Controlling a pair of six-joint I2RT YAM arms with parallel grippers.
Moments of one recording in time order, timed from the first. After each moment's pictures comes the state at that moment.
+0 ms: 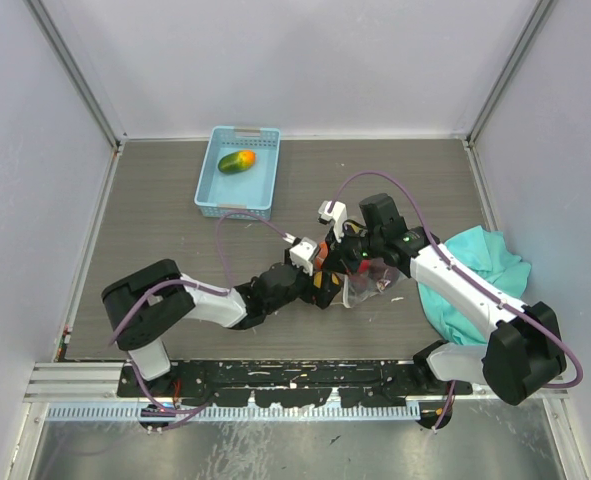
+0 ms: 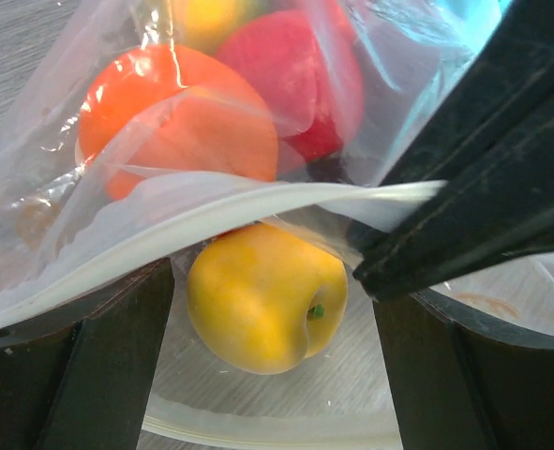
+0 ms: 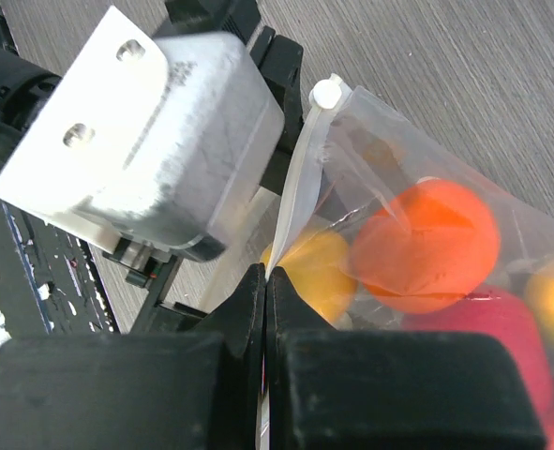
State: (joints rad) left arm -1.06 1.72 0.64 0.77 -0.16 -0.40; right arm 0.50 1.25 0.90 -0.44 -0.62 -0.28
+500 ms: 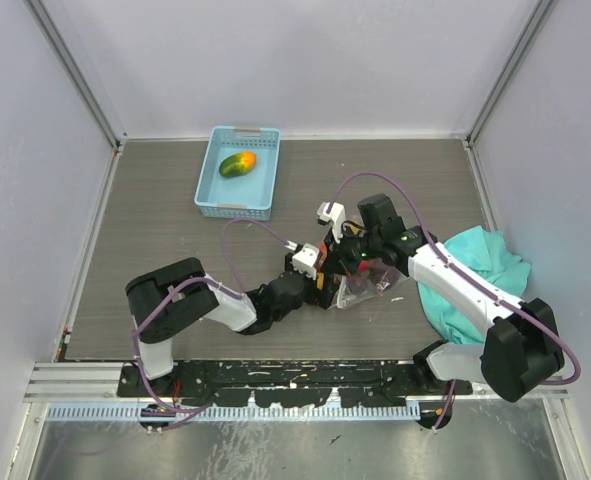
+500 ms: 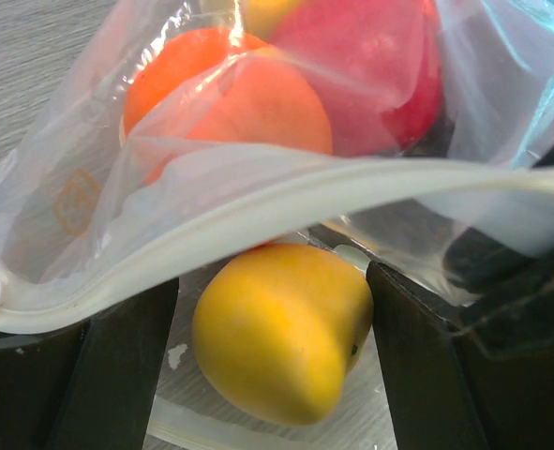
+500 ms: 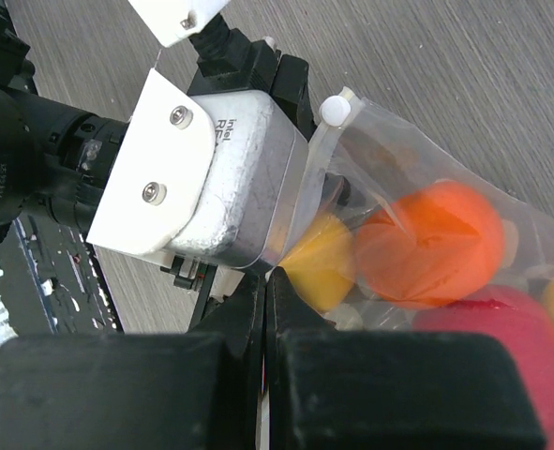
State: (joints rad) left arm -1.10 1.85 0.66 0.87 -0.35 -0.39; right arm 0.50 1.27 0.90 -0.45 -0.63 -0.28
